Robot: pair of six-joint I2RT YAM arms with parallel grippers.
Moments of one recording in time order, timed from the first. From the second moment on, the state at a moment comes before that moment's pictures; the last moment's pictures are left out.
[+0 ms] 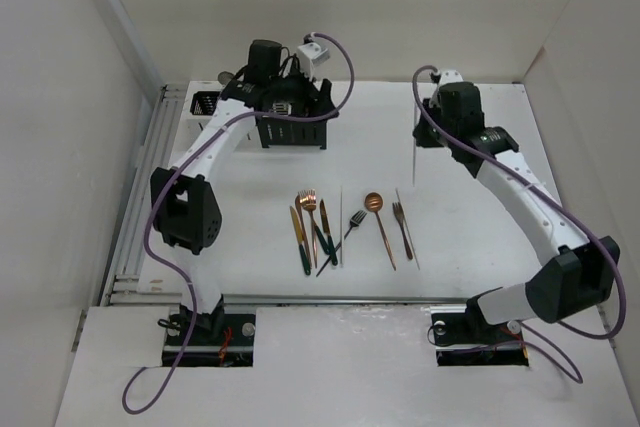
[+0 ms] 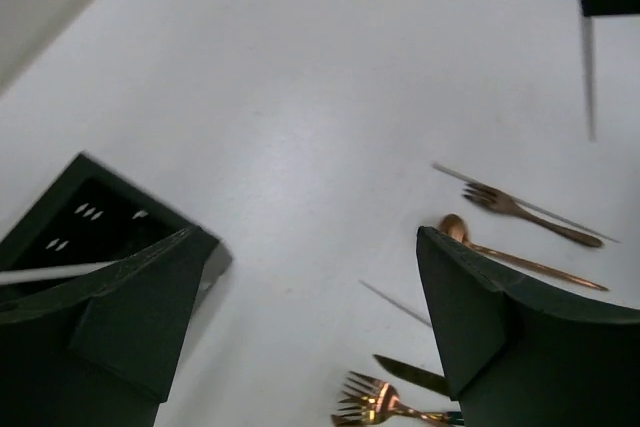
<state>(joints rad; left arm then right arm) -0.34 1.90 1.83 -0.43 0.66 0.19 0.32 1.41 1.31 -0.55 0.08 0.23</state>
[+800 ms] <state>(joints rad) -0.42 1.90 1.82 -0.32 1.01 -0.01 0.57 1.51 1.51 -0.16 -0.08 0.29</state>
